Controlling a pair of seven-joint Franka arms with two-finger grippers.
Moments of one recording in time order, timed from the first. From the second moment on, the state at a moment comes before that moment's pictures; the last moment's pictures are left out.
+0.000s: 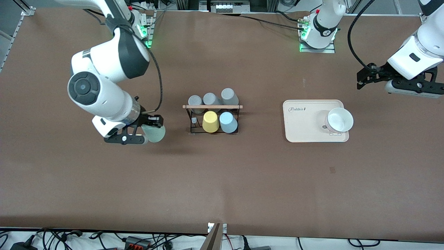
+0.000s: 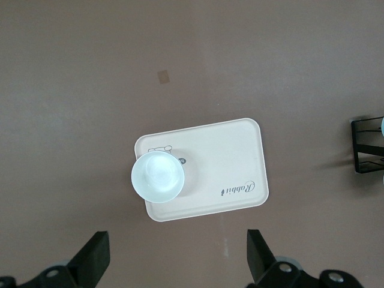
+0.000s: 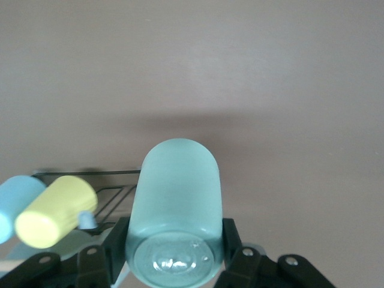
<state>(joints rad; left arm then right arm) -0.03 -0.05 -0.06 -1.71 0.00 1.66 0.04 0.41 0.46 0.00 -1.38 0.09 1.80 0.40</state>
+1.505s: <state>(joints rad) -0.03 -0.05 -0.06 -1.71 0.00 1.66 0.04 0.59 0.62 0.00 -1.28 0.06 1.78 0.30</state>
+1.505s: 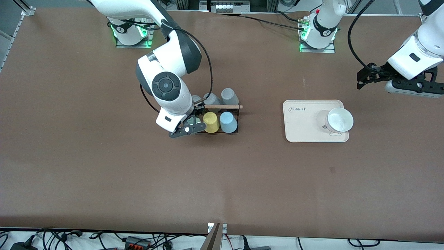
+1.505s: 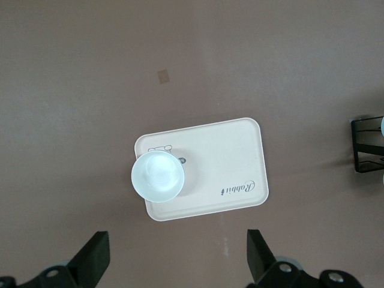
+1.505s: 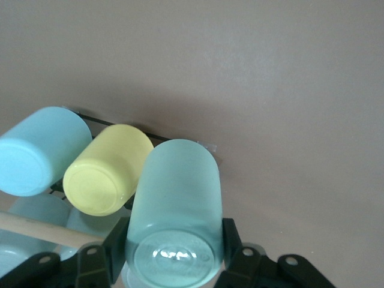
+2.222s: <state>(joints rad) -0.03 -0.05 -0.06 -1.70 0.00 1.66 0.04 0.59 0.64 0.00 -1.22 0.06 1.70 0.29</state>
